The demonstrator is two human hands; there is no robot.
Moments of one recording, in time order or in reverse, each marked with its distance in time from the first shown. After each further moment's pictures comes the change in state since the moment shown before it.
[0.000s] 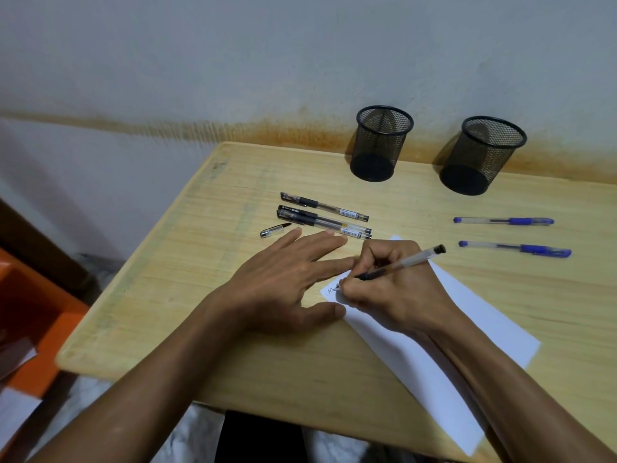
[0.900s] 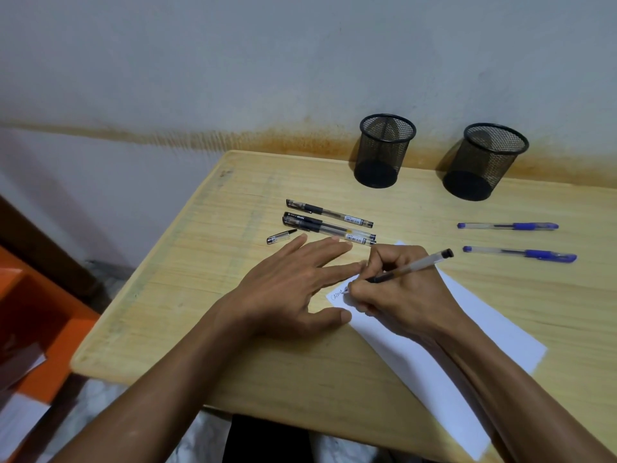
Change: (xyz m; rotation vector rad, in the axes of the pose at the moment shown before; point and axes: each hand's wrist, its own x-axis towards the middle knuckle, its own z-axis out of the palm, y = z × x) left_hand 0.002 -0.005 0.005 0.020 0.023 0.026; right_hand 0.003 0.004 -0.002 0.219 -0.036 0.023
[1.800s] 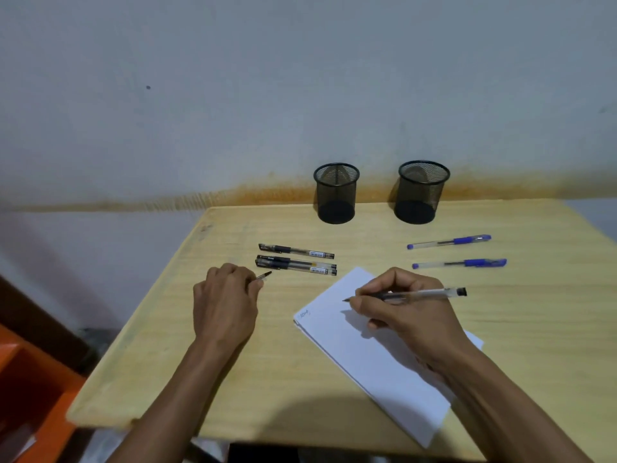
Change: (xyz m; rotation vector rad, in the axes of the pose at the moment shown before) left_hand -0.006 -0.002 -0.008 0.048 0.471 -0.757; right_hand -0.058 -0.033 -0.038 0.149 0.250 0.032
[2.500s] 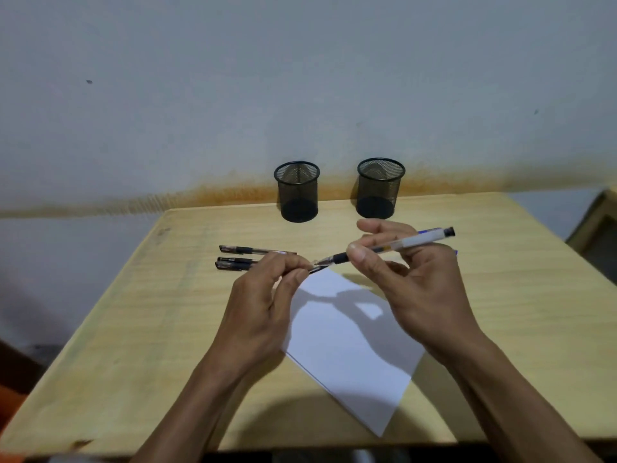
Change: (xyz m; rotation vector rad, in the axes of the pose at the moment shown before) left_hand -0.038 0.099 -0.033 -0.786 -0.063 0.353; right_hand -0.011 -0.041 -0.029 -0.215 0.131 -0.345
